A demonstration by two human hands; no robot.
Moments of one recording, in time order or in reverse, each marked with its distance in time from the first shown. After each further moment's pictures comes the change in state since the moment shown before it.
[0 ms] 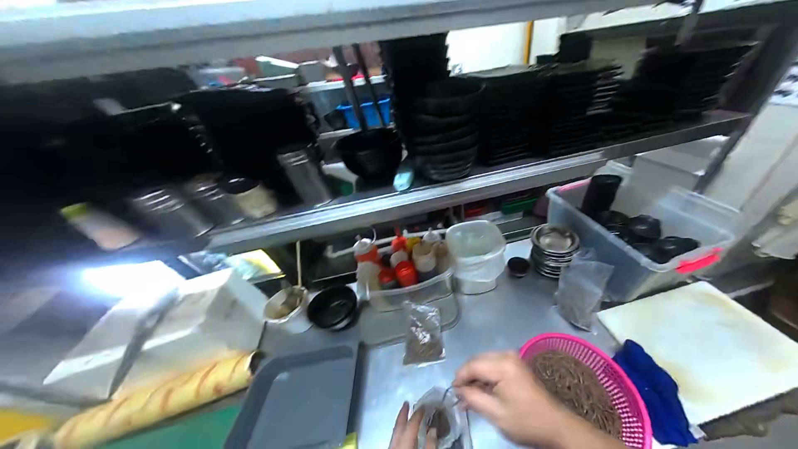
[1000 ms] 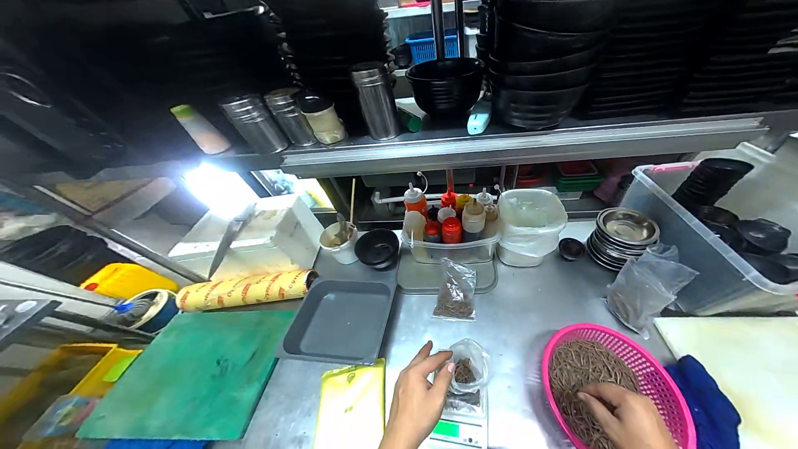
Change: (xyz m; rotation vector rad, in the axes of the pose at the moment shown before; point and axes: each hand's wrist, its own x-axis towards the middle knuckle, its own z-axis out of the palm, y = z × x) left_hand 0.021 -0.001 -0.038 -0.231 -0.078 -0.149; right_hand -0.149 0.109 -0.055 -0.521 -0.097 0.555
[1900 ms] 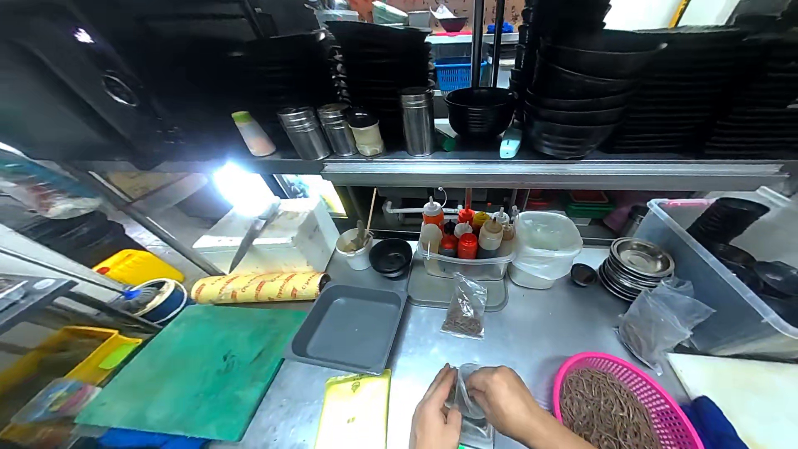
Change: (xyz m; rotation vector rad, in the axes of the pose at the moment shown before) left_hand -0.022 -0.024 0.028 -0.102 0.068 0.056; right_hand 0.098 -0.158 0.108 -0.051 -0.299 -0.523
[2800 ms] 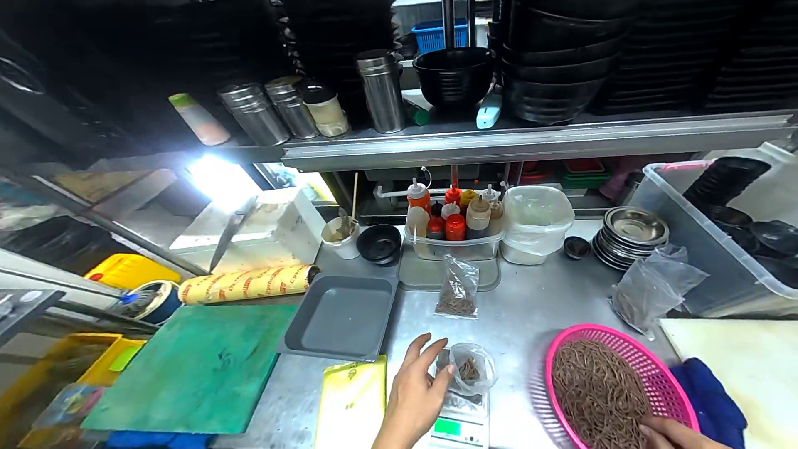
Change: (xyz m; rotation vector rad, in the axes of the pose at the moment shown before) left_hand 0.032 0.025 -0.035 0.219 -0.083 0.044; right_hand -0.255 0.087 -0.073 -0.013 0.263 0.713
